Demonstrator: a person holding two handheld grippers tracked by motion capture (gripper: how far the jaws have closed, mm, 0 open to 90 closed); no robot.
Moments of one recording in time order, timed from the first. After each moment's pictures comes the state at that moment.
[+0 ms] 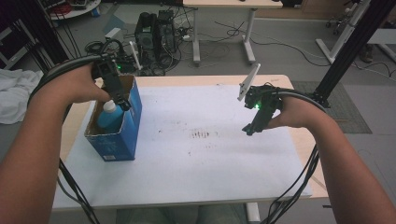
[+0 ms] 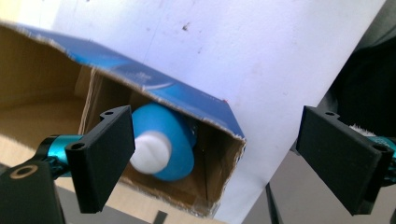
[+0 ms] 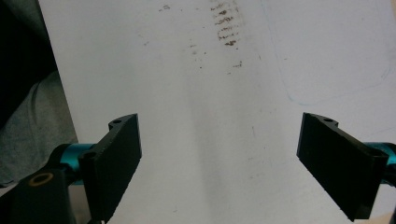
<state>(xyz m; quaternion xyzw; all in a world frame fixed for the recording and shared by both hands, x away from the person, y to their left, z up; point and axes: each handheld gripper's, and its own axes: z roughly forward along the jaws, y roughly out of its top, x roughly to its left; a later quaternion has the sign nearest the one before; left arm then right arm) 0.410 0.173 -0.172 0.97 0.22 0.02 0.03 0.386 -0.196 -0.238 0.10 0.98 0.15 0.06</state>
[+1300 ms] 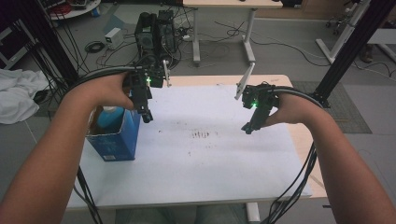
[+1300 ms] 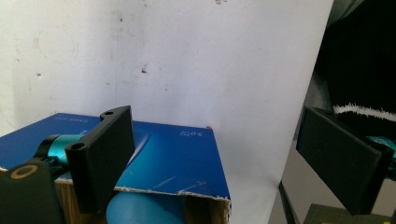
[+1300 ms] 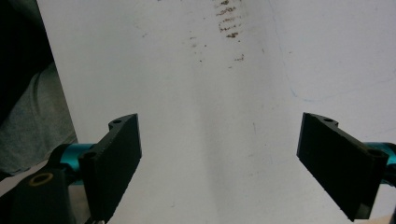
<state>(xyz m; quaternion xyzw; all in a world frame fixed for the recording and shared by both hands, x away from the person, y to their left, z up) 0.411 0.113 -0.199 1.00 0.09 -0.02 0.01 0.398 -0.191 -0.242 0.10 0.99 0.13 0.04</state>
